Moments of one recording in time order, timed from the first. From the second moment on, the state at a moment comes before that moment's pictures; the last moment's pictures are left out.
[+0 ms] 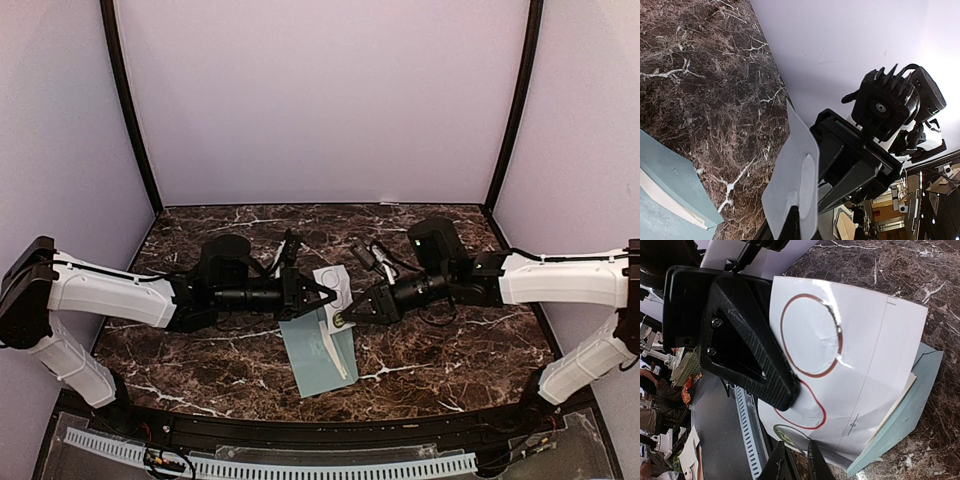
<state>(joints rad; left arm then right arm) -0.95 1.51 0.78 0.48 0.41 -1.04 0.87 1.39 0.86 -0.08 -0.64 0.37</state>
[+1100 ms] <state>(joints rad) -0.94 1.50 0.80 0.28 0.25 -0.96 0.89 1.31 0.86 0.00 -0.74 0.40</state>
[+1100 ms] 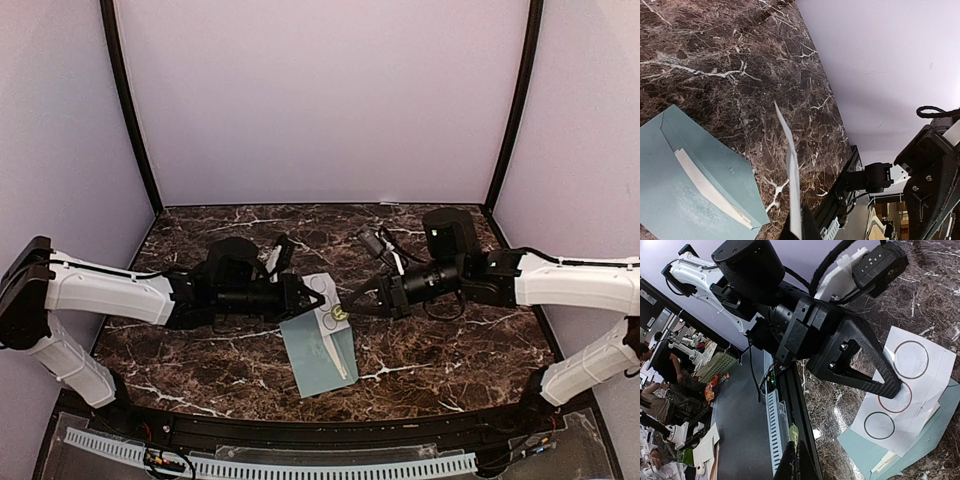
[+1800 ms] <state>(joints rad) -0.32 1.18 0.53 0.04 0.30 -0.77 0.79 1.27 0.80 -0.06 -0.40 0.47</state>
